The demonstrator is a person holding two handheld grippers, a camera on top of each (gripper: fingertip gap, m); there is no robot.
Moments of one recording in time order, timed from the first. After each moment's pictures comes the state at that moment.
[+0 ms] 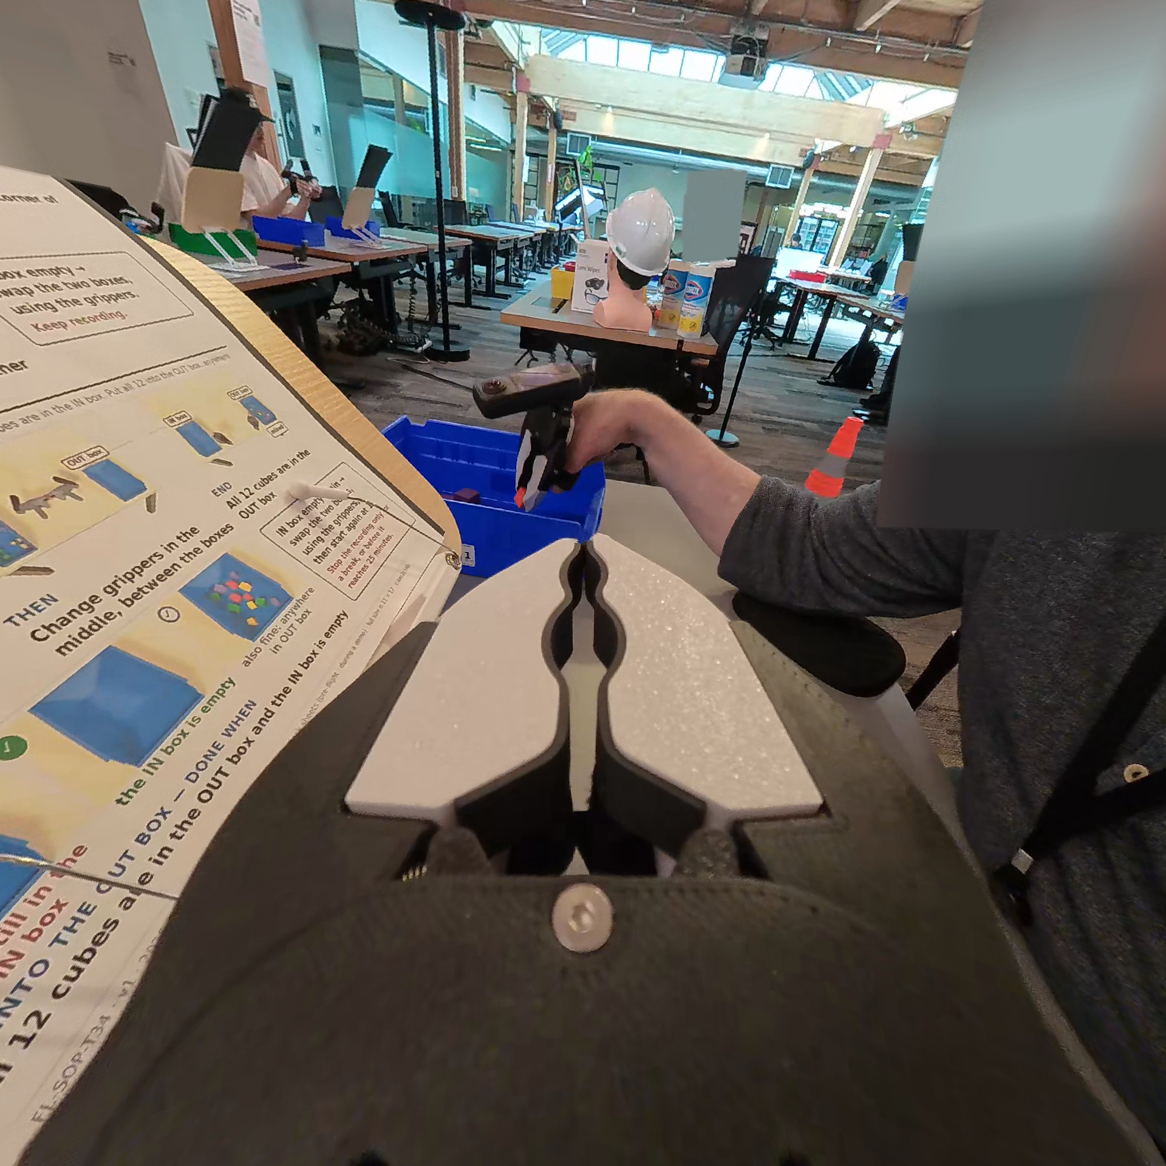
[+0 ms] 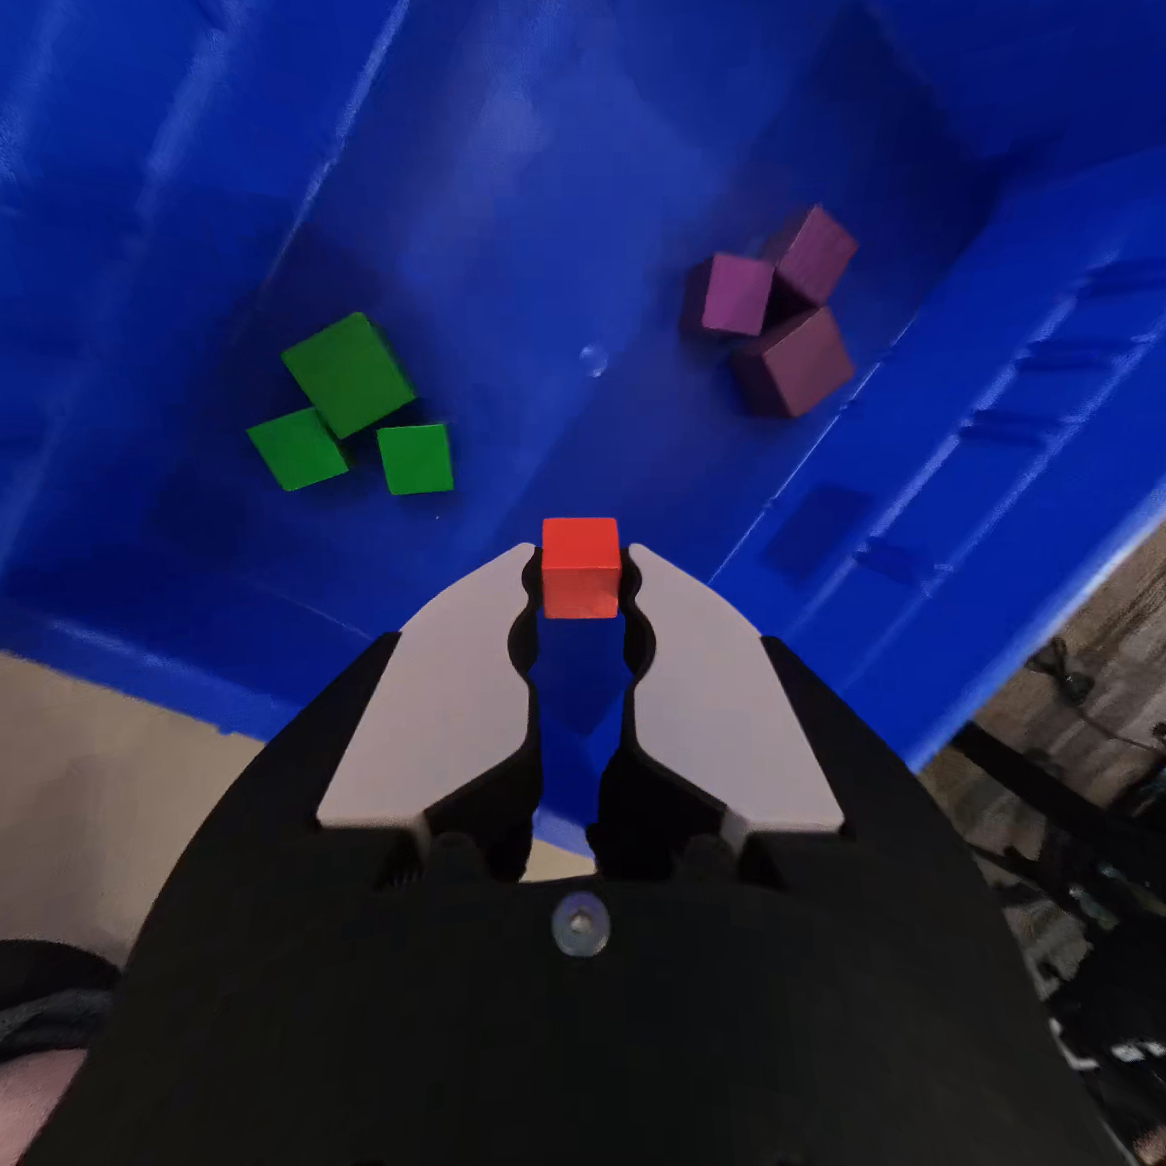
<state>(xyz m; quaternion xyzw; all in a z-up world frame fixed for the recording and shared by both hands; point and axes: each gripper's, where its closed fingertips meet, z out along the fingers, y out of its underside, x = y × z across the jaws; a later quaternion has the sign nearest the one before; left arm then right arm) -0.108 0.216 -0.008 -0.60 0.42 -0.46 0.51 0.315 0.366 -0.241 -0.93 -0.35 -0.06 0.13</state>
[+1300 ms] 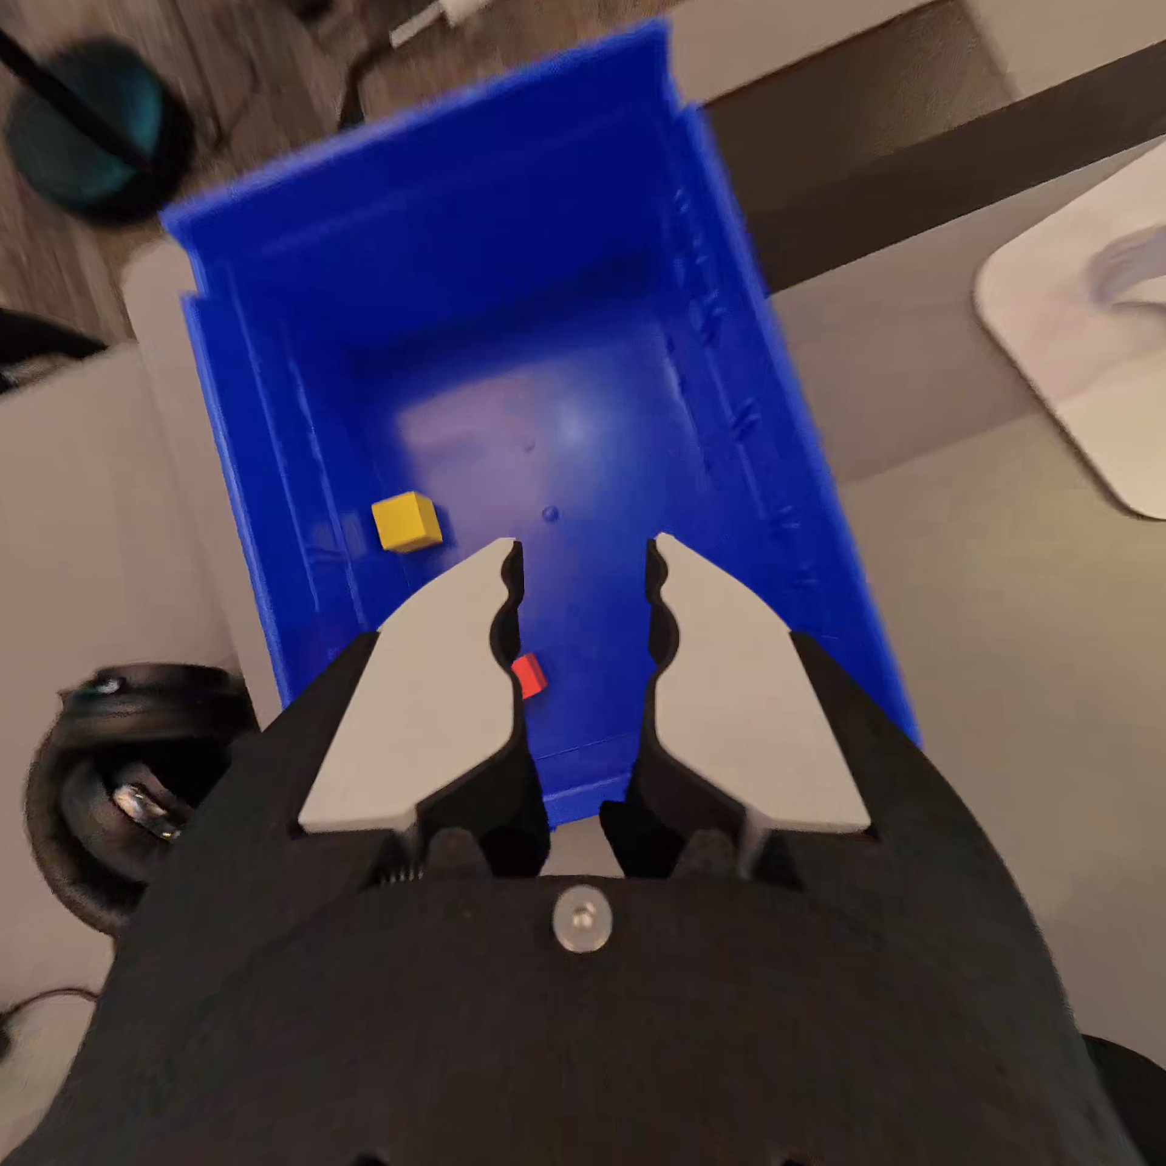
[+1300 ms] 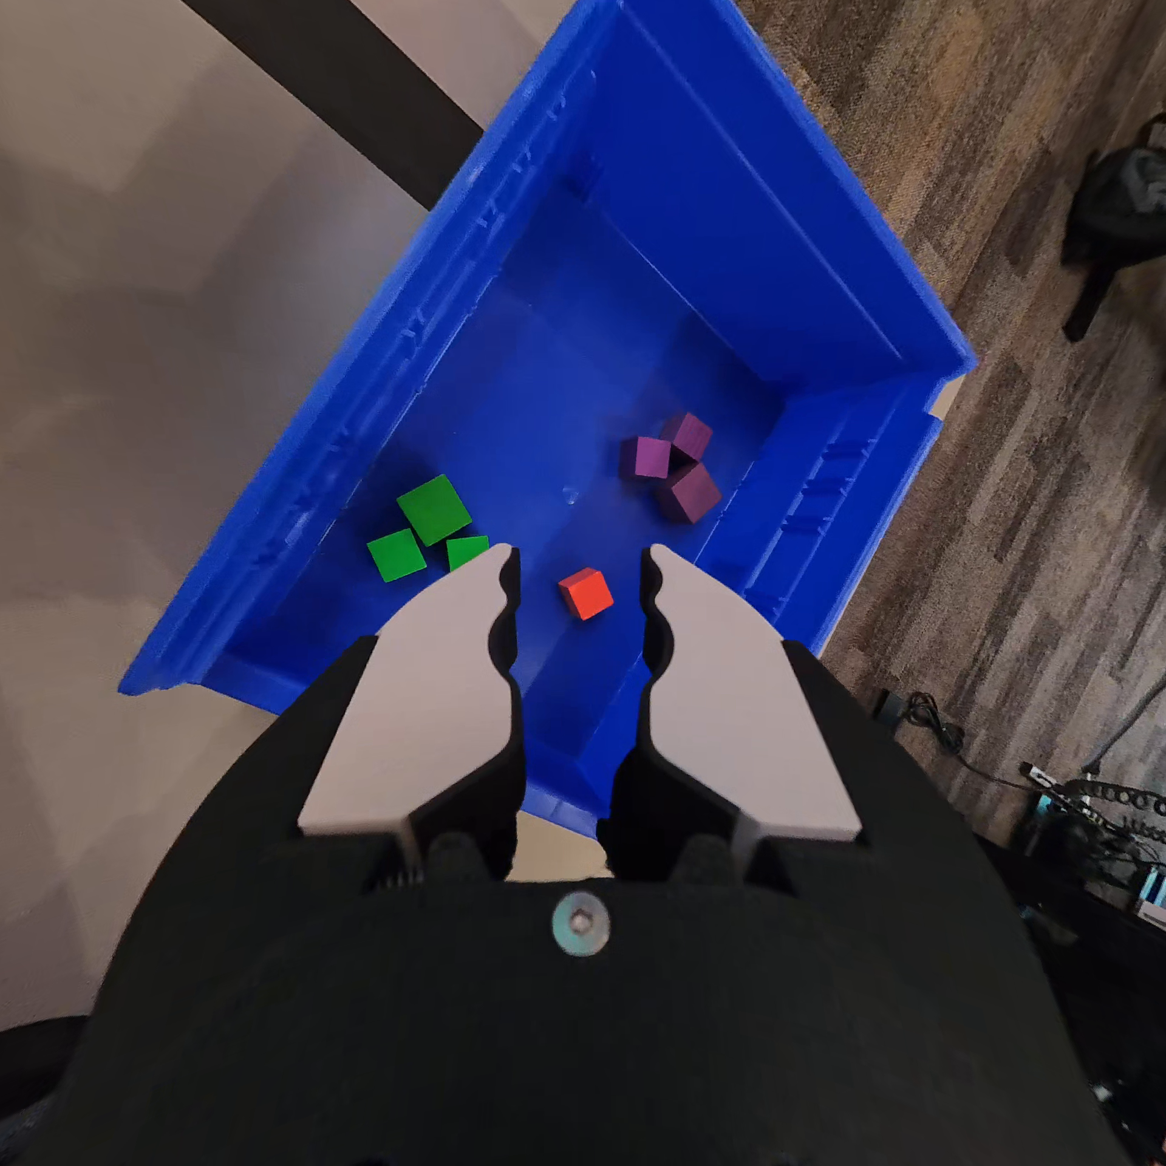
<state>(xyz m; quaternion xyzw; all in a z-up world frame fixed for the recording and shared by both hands) -0.456 0.278 -0.153 -0.94 0.12 0.01 0.31 0.270 0.376 -0.161 -0.89 -0.36 -0.10 0.25</state>
